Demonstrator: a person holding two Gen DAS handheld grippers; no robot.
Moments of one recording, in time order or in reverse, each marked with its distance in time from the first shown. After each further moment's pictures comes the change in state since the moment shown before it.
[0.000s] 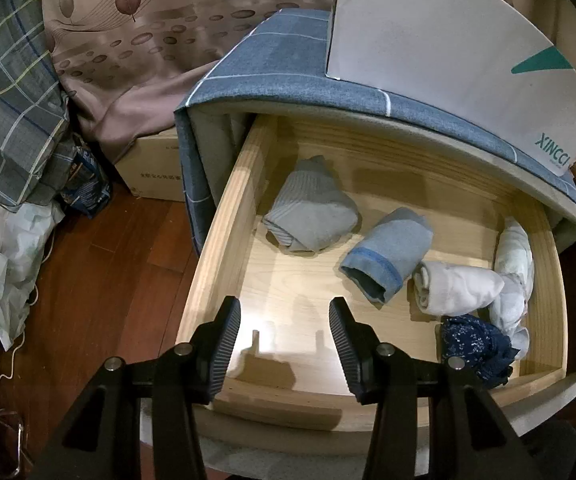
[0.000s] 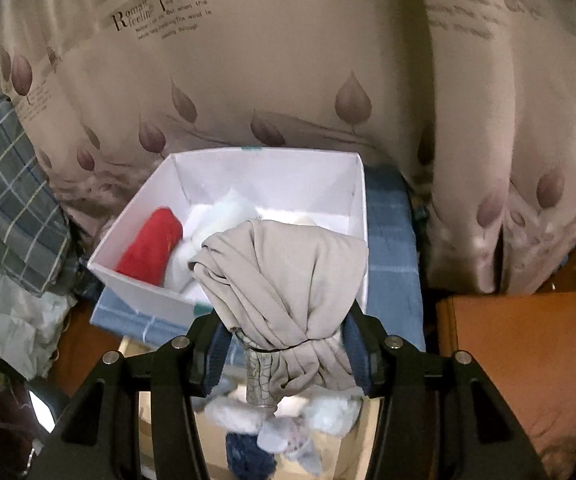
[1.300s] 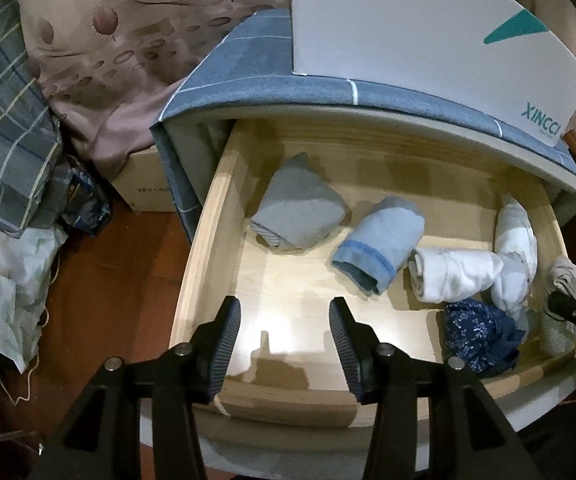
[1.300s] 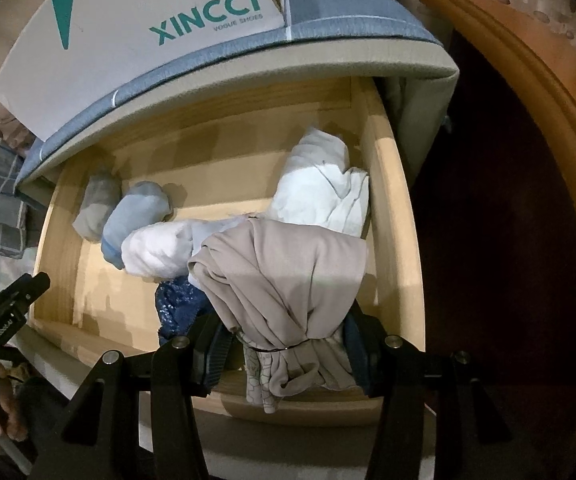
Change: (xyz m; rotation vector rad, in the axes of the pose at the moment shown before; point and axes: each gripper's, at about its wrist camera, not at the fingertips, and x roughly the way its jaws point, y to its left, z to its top) left arm 0.001 -0.016 0.000 0.086 0.000 0.026; right arm 0.088 -0.052 -0.227 0.225 0.344 0.000
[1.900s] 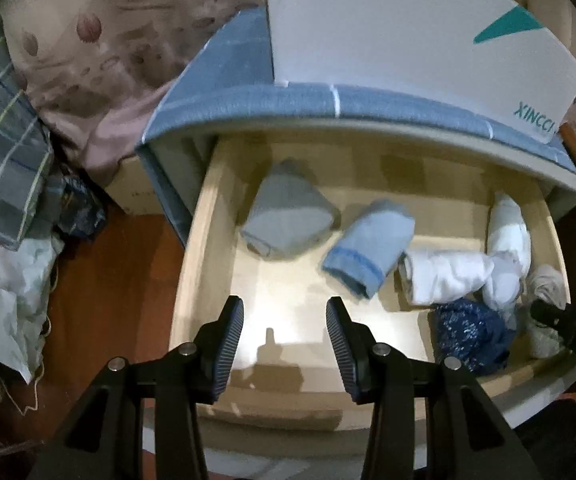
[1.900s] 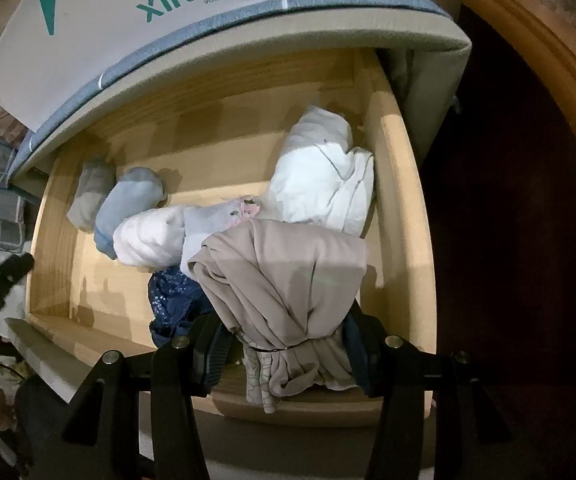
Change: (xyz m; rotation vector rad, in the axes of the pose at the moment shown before) left arm 0.001 -0.007 0.011 0.036 0.037 -0.011; right arm 0.013 -0.004 0.000 0.003 0.057 0.011
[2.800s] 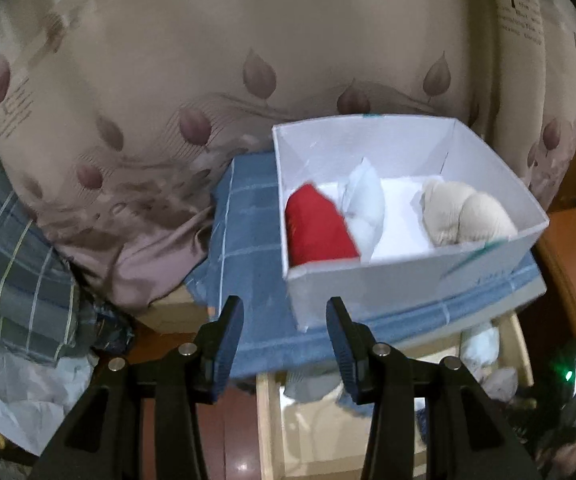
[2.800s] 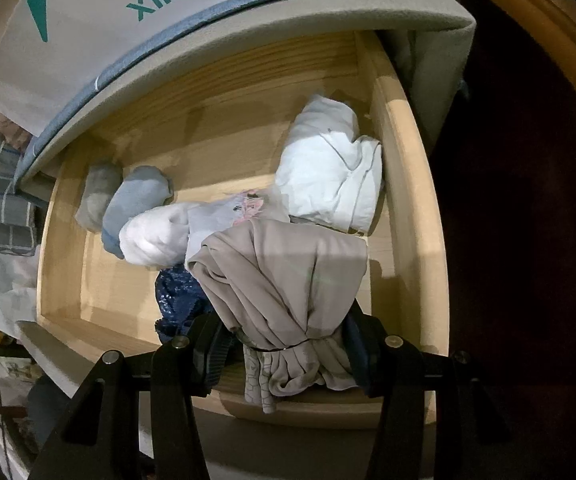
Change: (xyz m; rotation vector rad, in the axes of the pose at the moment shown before) left arm -0.117 0.013 0.139 0.164 -0.243 0.005; right arm 0.004 -0.011 0.002 0.018 0.030 0.053
